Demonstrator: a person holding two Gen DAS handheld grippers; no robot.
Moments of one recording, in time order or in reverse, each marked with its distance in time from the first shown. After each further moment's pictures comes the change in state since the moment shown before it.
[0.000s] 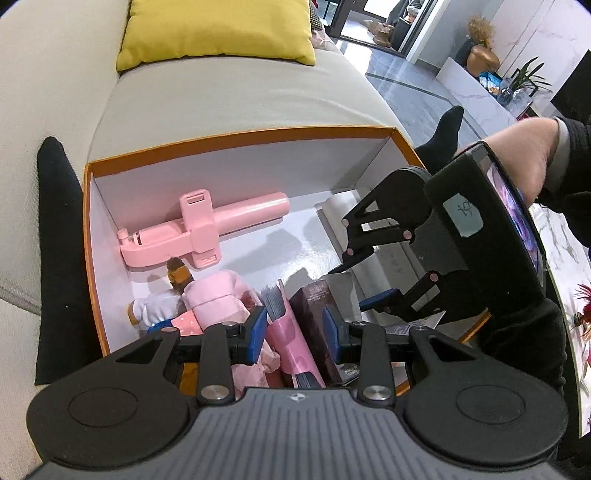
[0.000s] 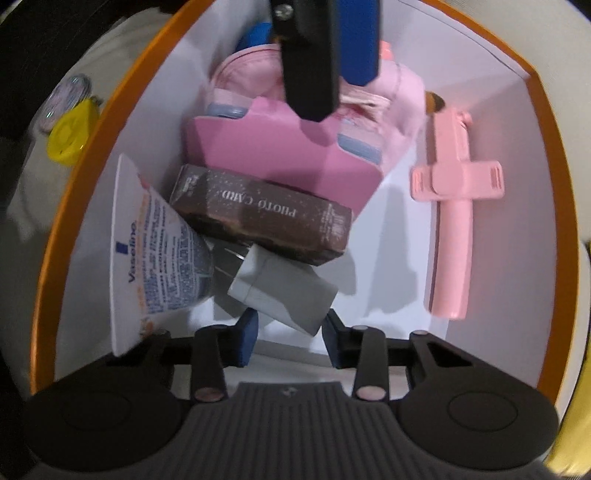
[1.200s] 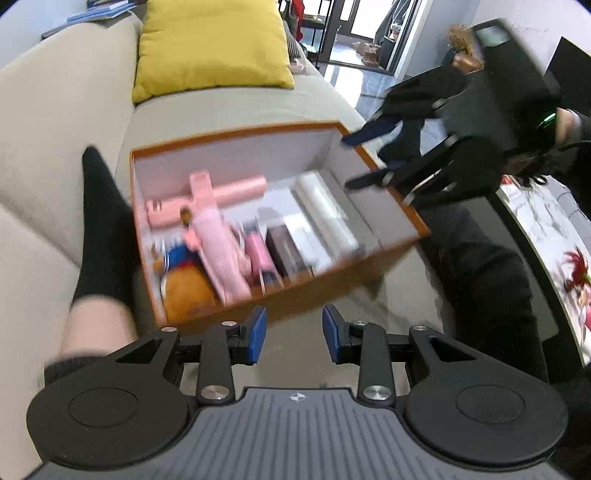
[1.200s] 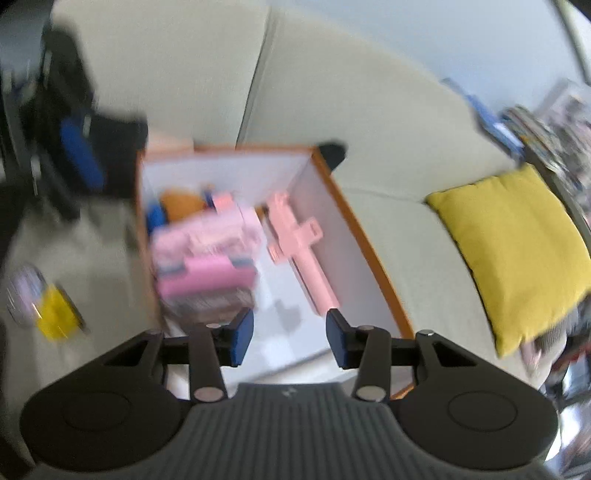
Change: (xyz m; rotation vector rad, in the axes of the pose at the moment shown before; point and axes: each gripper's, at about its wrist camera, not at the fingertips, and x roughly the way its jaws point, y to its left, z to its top) left arm -0.091 -0.056 -0.101 0.064 -0.095 0.055; right arm -0.154 0.053 -0.006 0.565 -0.299 -0.426
